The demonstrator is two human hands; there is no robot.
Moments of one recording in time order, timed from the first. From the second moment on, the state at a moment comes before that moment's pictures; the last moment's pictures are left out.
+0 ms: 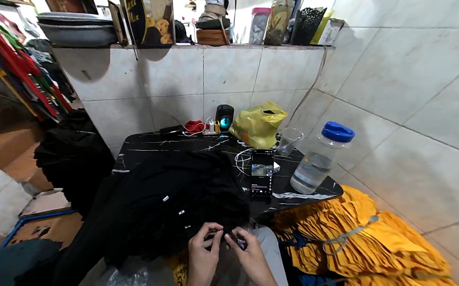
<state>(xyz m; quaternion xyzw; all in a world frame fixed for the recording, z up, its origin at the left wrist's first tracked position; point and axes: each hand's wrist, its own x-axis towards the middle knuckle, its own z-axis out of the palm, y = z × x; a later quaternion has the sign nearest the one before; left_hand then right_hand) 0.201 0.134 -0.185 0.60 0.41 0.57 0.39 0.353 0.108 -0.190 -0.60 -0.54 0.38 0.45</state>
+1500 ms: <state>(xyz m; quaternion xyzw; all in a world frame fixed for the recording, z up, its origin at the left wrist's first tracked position) 0.192 0.133 -0.193 0.62 0.40 0.55 0.39 0.348 0.107 -0.192 -0.54 -0.53 0.39 0.52</state>
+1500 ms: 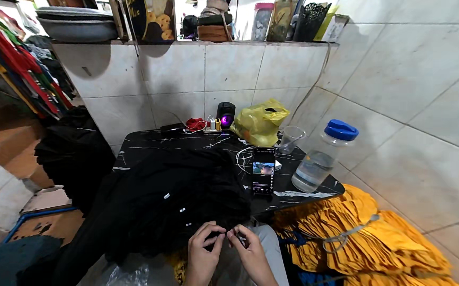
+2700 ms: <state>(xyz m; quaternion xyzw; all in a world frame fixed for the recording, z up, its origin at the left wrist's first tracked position) 0.191 0.133 -0.194 0.62 0.40 0.55 0.40 0.350 0.108 -0.194 -0.55 -0.54 0.39 0.50</state>
